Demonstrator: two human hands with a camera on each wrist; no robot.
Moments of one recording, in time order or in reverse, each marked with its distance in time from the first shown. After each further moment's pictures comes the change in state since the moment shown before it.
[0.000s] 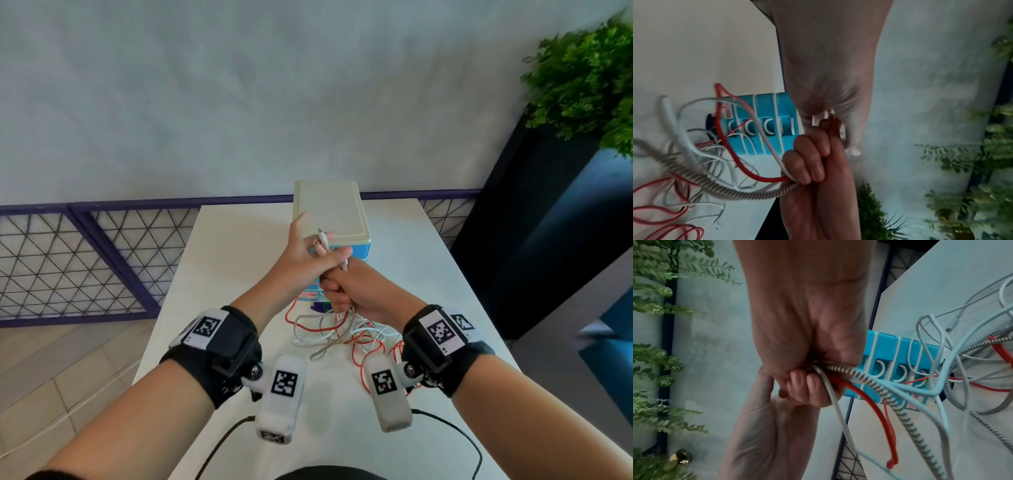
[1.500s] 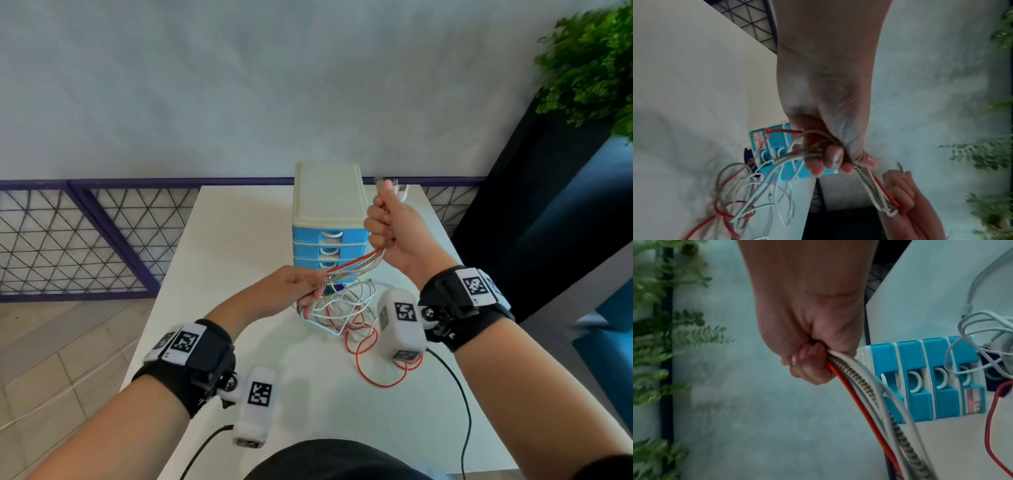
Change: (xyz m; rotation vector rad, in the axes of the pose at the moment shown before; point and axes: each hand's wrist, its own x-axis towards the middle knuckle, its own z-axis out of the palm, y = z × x) left_hand -0.039 -0.028 -0.022 0.288 -0.417 -0.034; right_hand 0.010 -0.029 -0.051 0.556 0.286 -0.118
